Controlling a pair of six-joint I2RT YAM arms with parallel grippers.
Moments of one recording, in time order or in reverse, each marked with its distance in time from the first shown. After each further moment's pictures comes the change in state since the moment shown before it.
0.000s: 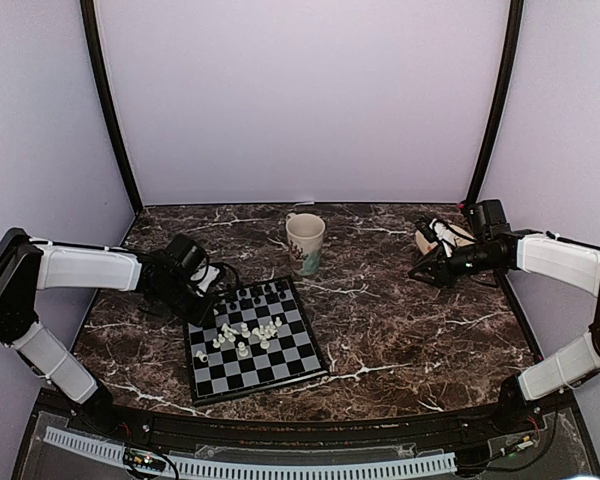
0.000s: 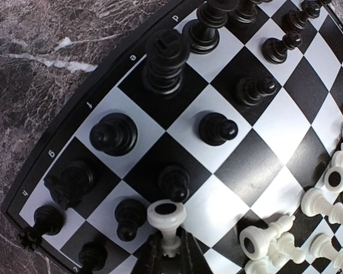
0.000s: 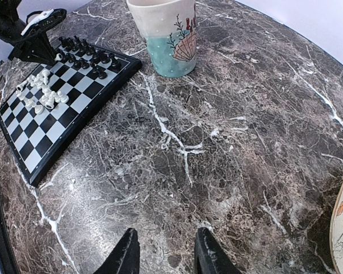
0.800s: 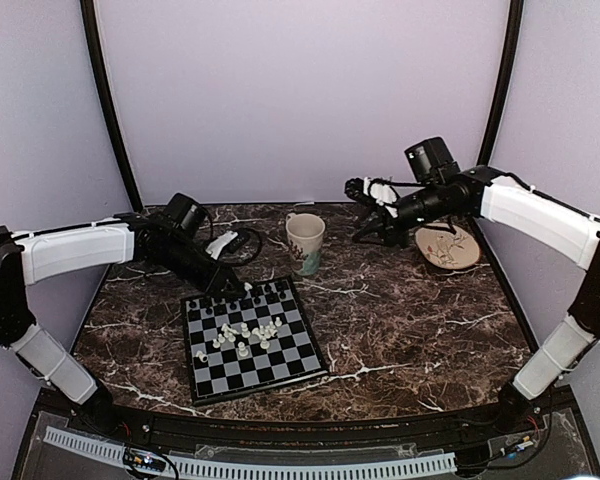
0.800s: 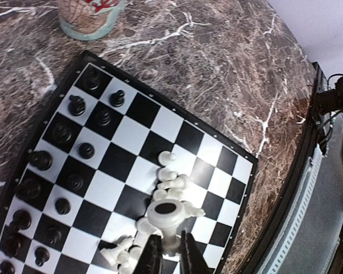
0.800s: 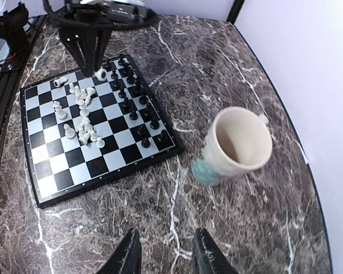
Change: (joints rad) left arm -0.005 -0.039 0.249 -0.128 0.436 0.063; right arm 0.346 0.188 0.551 -0.255 0.113 -0.241
